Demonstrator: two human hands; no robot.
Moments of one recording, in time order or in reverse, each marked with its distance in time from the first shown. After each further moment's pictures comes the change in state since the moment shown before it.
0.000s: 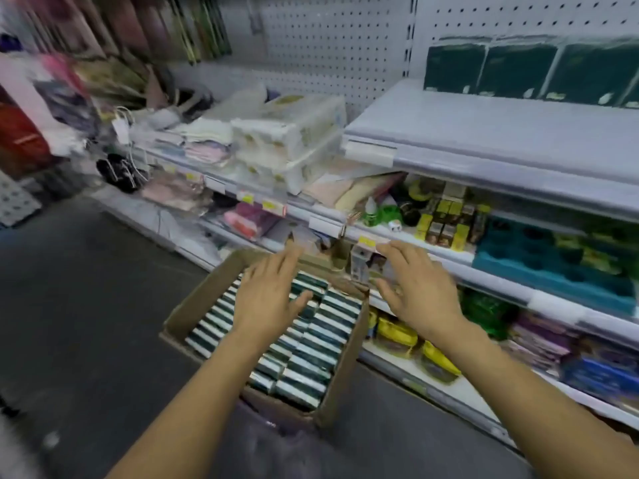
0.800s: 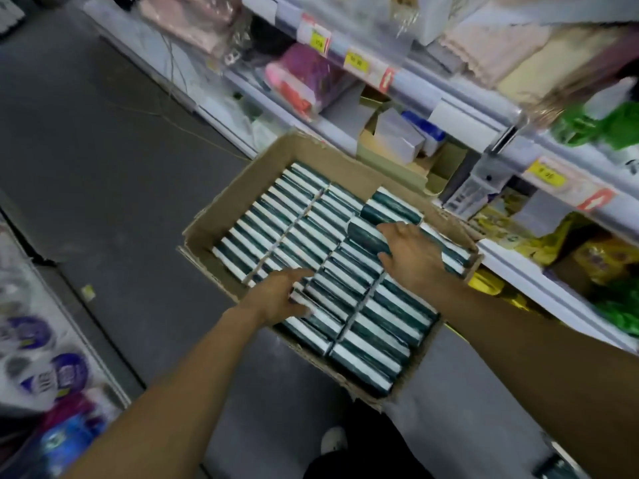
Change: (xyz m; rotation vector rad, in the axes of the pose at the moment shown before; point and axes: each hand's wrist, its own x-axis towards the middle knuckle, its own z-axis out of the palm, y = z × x) left_hand -0.029 -0.217 0.227 -0.448 -0.866 -0.273; right_hand 0.104 -0.075 0.306 -0.050 -0.700 -0.014
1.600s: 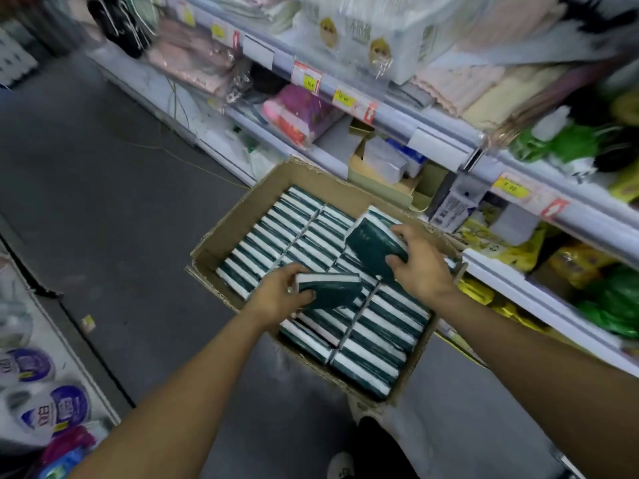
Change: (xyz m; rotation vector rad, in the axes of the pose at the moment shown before) left_hand -0.028 0.033 -0.023 -0.420 0.275 0.005; right_hand -0.039 0.003 -0.031 0.609 0.222 0.168
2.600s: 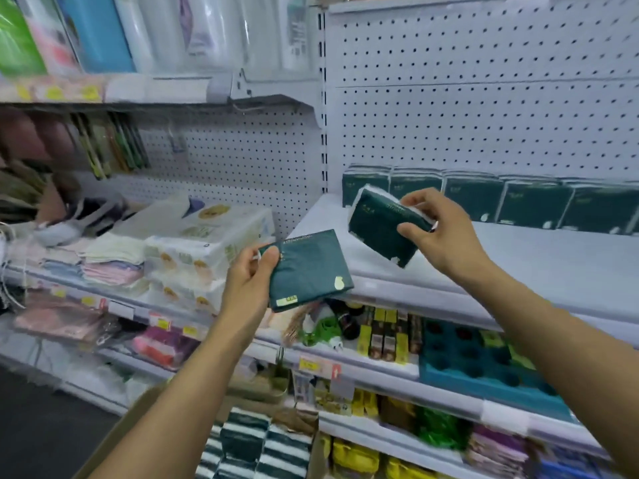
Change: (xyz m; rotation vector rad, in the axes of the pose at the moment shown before) left_hand -0.041 0.438 -0.008 -0.650 0.285 0.665; right_hand -0.111 -0.008 -0.453 0.196 0.810 -0.231
